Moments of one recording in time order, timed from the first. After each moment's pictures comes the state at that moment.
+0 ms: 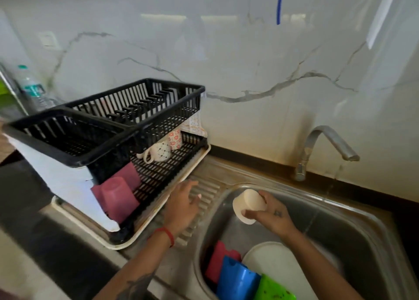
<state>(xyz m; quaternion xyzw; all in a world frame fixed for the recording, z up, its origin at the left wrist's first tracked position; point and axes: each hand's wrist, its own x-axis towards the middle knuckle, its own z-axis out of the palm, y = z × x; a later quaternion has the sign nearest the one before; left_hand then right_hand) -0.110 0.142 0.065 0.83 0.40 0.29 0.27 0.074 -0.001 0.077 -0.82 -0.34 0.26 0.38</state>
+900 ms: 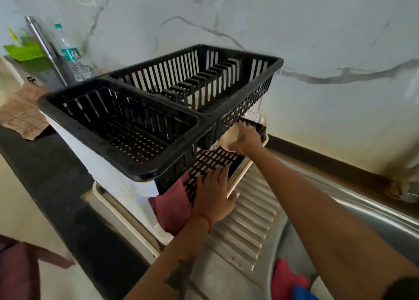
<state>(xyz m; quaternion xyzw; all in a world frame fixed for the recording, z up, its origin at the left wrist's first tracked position) -0.139 0.266 0.007 0.88 0.44 0.11 0.13 0.016 0.318 0.090 -0.82 -0.51 0.15 0.23</state>
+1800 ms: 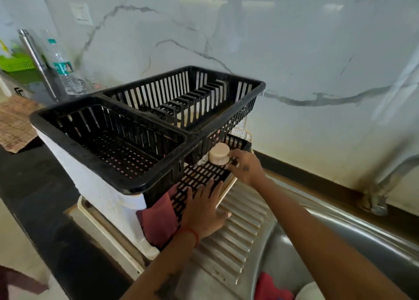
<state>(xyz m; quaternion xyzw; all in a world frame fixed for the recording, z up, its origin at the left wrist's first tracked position) -0.137 0.261 0.011 0.90 0.41 0.06 0.09 0.035 0.268 0.085 -0.78 -0.59 0.09 0.22</state>
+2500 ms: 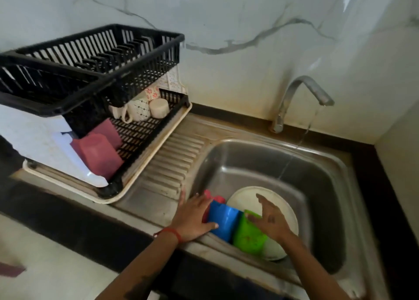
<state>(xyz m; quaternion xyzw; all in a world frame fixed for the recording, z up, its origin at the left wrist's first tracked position) -0.134 0.061 -0.032 0.96 0.25 -0.06 0.13 0.043 -0.102 -0.029 -0.88 -0.34 0.25 0.19</state>
